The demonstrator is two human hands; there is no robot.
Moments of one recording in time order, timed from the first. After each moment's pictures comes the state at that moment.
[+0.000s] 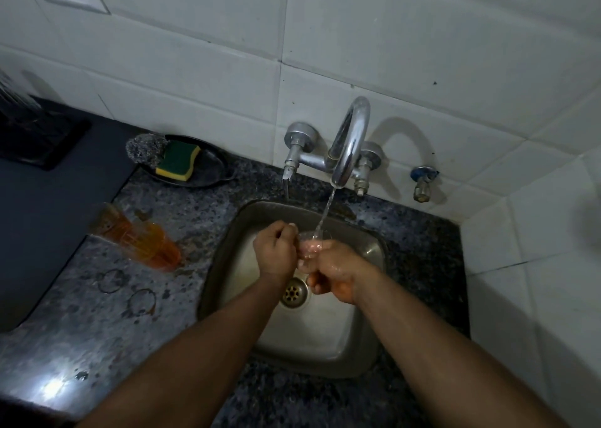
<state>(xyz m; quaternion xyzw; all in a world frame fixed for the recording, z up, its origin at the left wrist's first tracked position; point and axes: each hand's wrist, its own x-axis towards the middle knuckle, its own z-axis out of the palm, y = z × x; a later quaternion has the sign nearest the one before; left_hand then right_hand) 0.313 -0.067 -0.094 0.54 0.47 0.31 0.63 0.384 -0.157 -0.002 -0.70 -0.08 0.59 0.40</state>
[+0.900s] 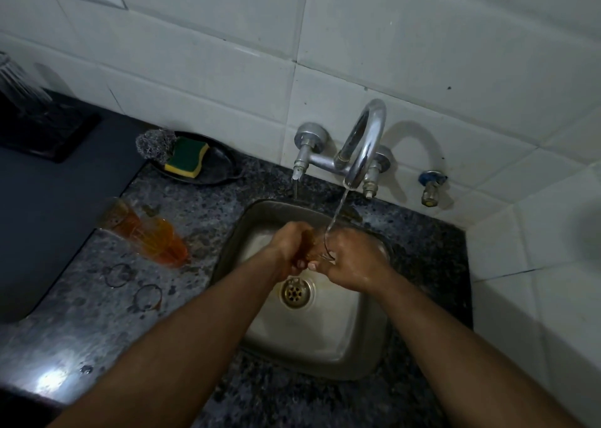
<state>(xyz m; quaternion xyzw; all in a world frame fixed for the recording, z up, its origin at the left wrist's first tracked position) 0.314 -0.045 -0.056 0.45 0.48 -0.07 0.75 0.415 -0.163 -0.014 -0.80 -0.56 0.21 0.08</state>
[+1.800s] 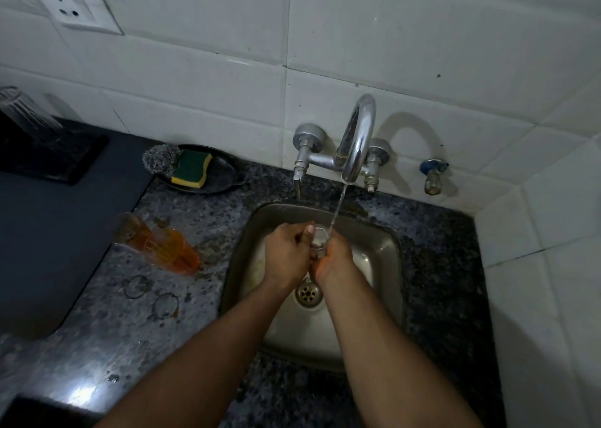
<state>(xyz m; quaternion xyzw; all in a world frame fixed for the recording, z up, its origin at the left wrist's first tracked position) 0.285 -0.062 -0.063 0.75 0.38 0.23 0.49 0.367 -0.102 -0.079 -0.46 0.31 0.44 0.71</state>
